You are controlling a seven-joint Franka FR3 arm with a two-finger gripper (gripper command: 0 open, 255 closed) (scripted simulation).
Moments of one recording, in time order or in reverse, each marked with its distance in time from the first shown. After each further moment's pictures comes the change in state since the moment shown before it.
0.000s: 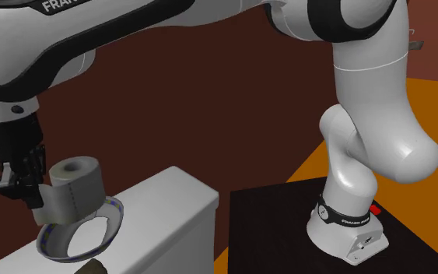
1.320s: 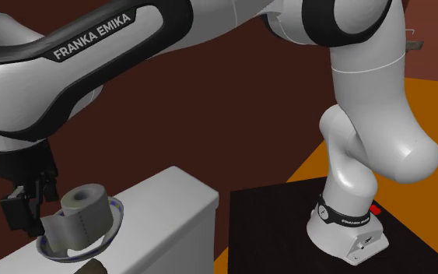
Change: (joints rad) arm 0.000 0.028 0.002 -0.077 0.005 0.106 -0.006
